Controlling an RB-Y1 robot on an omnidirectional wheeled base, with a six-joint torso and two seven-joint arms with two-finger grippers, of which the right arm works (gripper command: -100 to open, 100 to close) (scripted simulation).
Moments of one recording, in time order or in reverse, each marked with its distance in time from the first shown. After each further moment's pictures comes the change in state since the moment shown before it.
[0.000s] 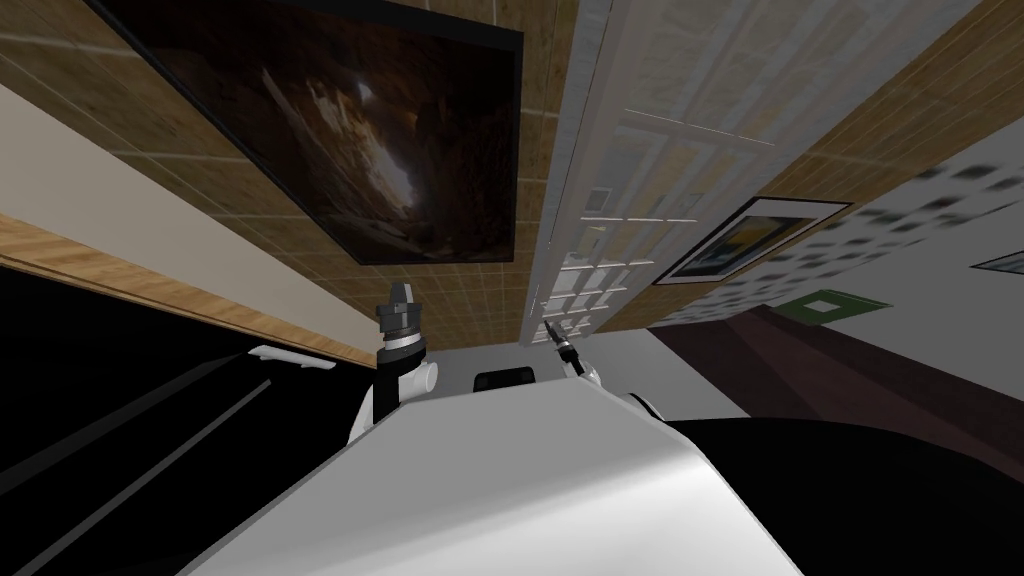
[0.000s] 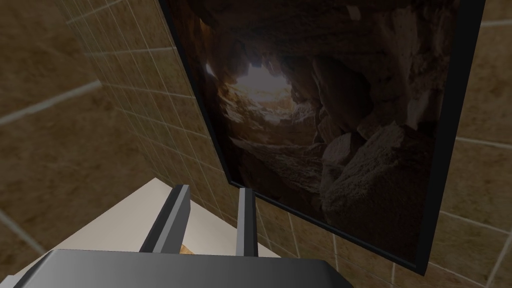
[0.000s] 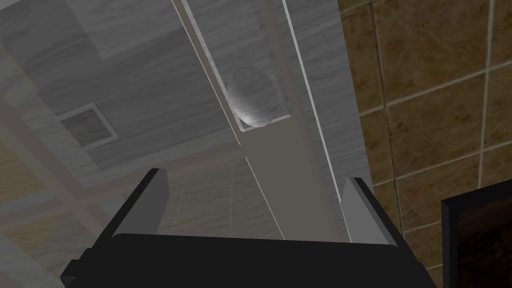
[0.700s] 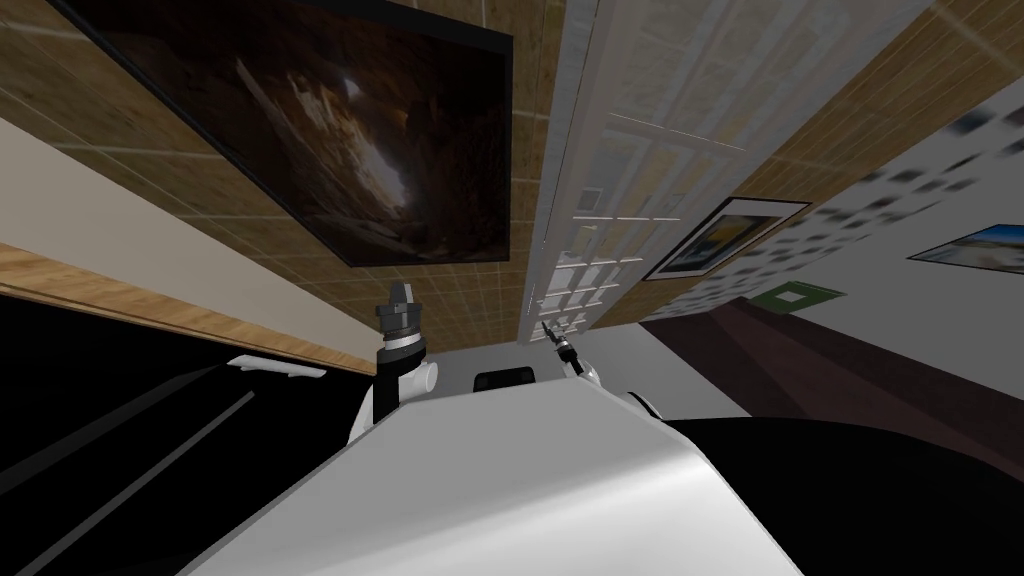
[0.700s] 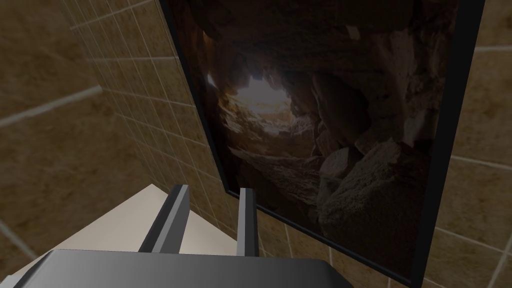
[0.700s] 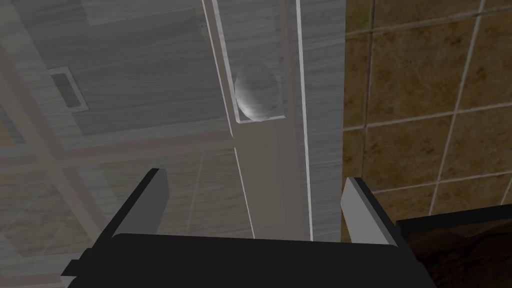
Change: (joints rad) arm -0.011 0.004 -0.007 0.013 0.057 -0.008 0.185
